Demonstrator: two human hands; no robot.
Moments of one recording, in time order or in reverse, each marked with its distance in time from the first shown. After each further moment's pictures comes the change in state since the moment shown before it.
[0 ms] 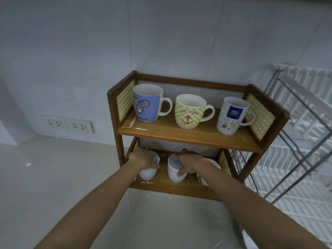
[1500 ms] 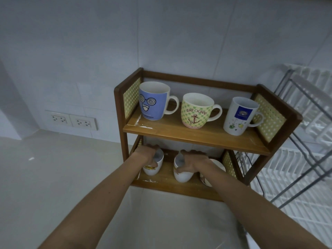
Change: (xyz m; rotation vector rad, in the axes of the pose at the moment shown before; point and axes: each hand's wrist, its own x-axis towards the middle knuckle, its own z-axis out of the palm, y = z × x) left_hand 0.003 -0.007 -0.003 0.024 0.033 0.137; right_hand 0.004 -0.003 0.001 0.071 0.002 0.098
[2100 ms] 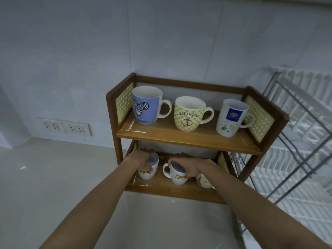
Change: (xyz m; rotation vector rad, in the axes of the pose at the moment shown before) left_hand 0.004 -0.007 0.003 -0.054 -0.019 0.001; right_hand 0.002 0.021 0.004 0.095 -0.011 -0.430
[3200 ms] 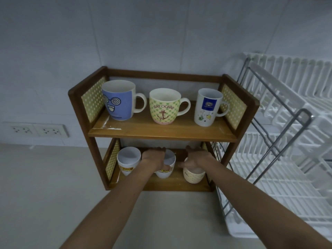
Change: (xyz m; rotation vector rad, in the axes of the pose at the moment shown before) left_hand 0.019 0.110 0.015 0.079 0.121 0.095; right_hand -0.044 0.040 0.010 0.079 0.044 0.669
